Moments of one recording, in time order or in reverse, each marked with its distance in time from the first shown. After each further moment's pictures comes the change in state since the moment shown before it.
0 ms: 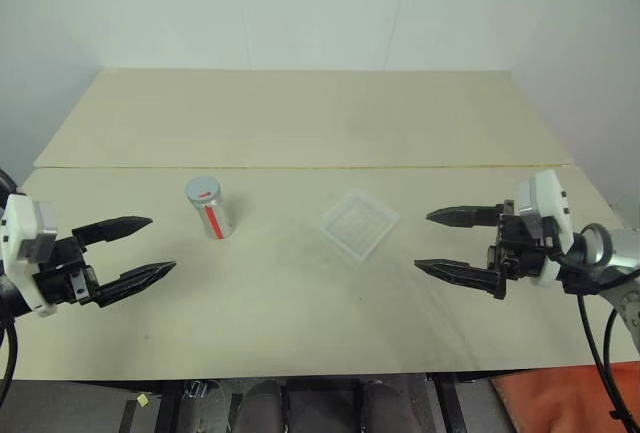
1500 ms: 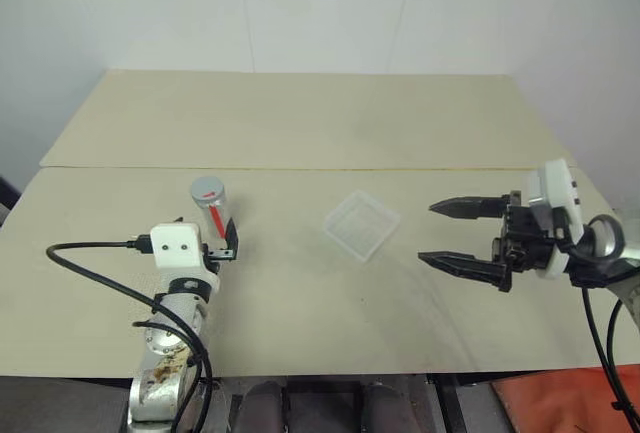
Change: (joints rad) left arm -0.099 -0.815 -0.579 -0.239 0.681 -0.072 1.247; right arm -0.033 -0.020 -0.021 0.001 0.019 0.012 0.004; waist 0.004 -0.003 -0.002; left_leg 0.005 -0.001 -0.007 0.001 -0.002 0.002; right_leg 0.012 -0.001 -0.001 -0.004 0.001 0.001
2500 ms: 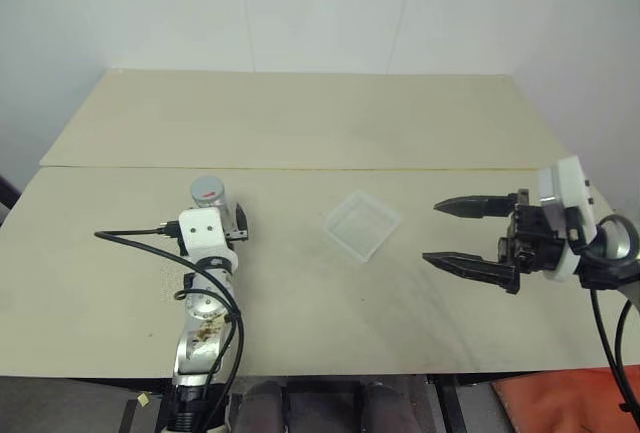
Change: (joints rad) left arm -0.195 -0.092 -0.011 0.351 0.120 -0.183 0.124; right arm 0.025 -0.009 -0.040 -0.025 0.040 0.008 -0.005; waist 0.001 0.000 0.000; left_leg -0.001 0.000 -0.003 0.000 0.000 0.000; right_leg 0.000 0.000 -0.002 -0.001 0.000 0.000
